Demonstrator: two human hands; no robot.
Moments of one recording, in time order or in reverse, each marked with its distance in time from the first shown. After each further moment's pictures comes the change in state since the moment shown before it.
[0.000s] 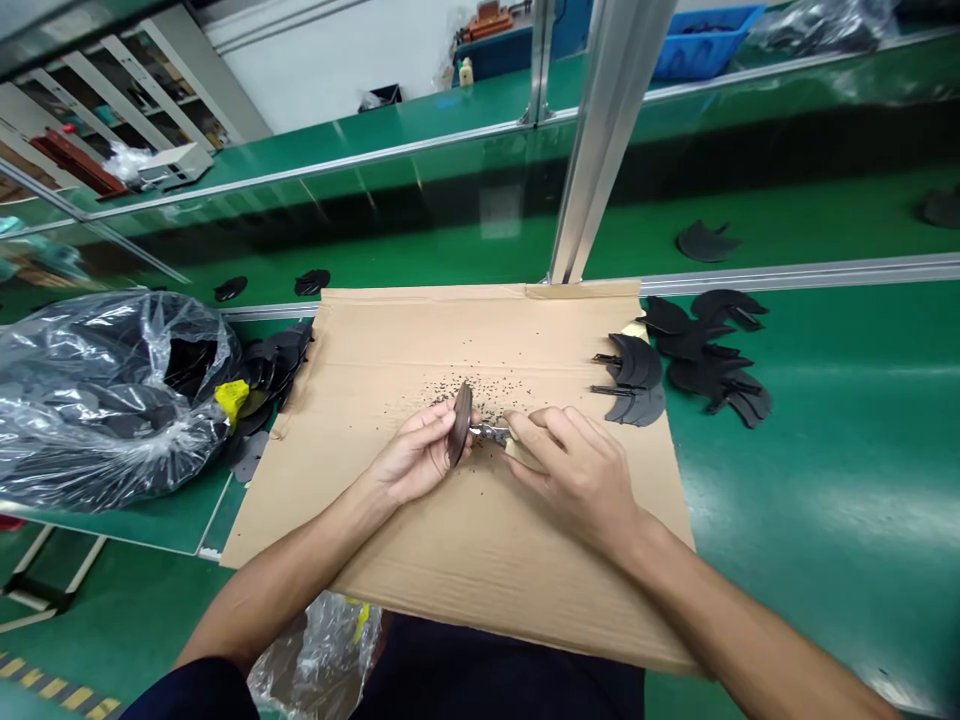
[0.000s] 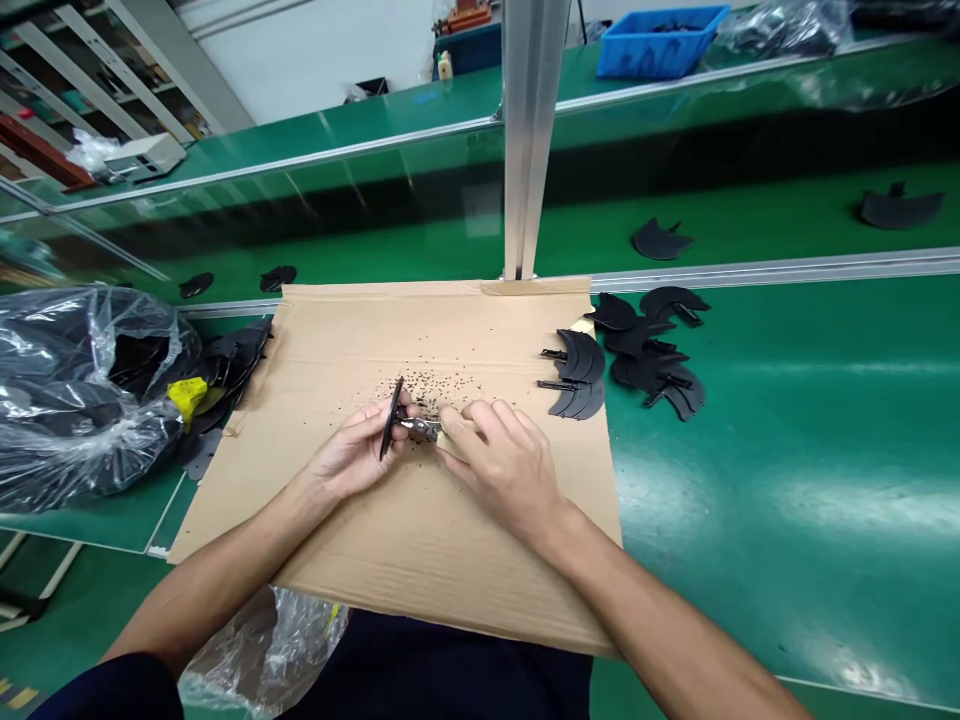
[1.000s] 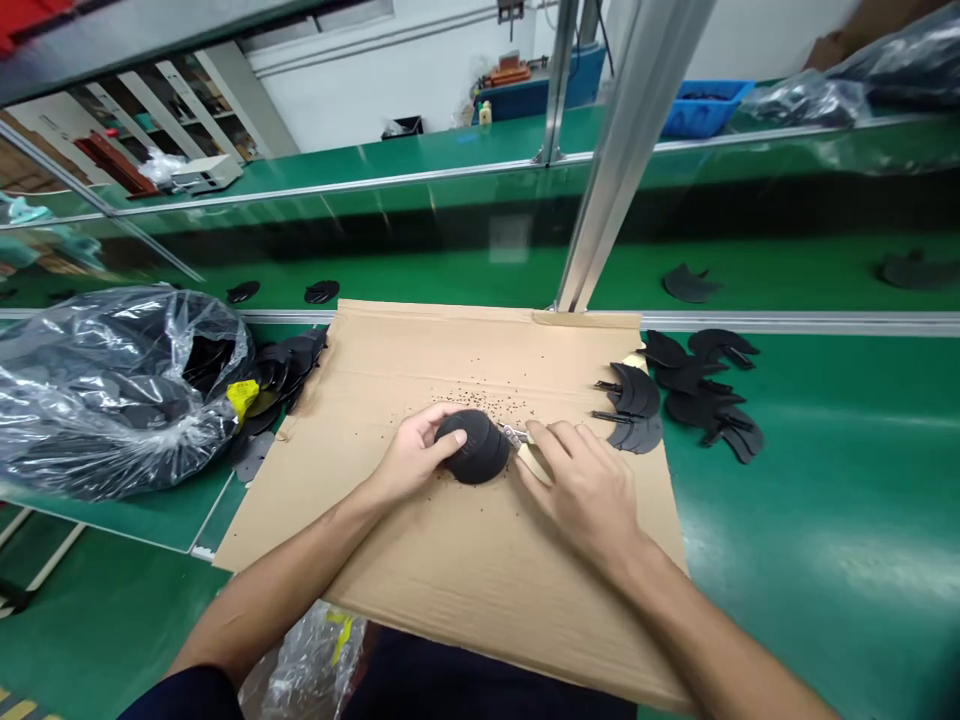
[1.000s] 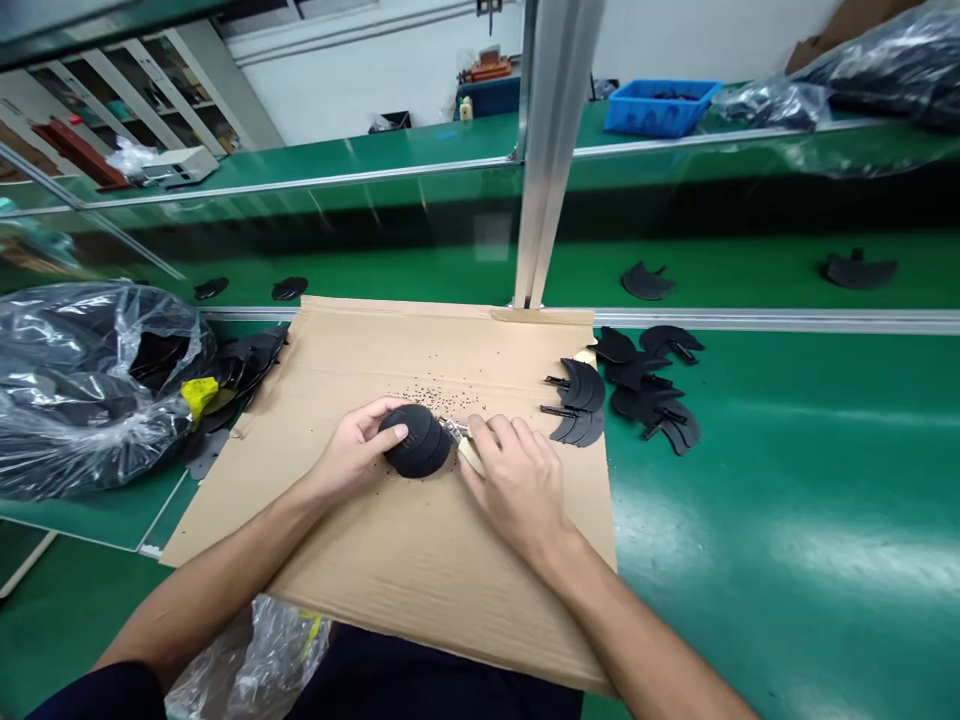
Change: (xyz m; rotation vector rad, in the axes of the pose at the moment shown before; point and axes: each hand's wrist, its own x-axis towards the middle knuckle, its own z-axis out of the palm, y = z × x) left_hand 0.001 0.003 -0.005 0.640 0.051 0.447; right_hand -0.001 0.004 0.000 -0.044 -0.075 0.145
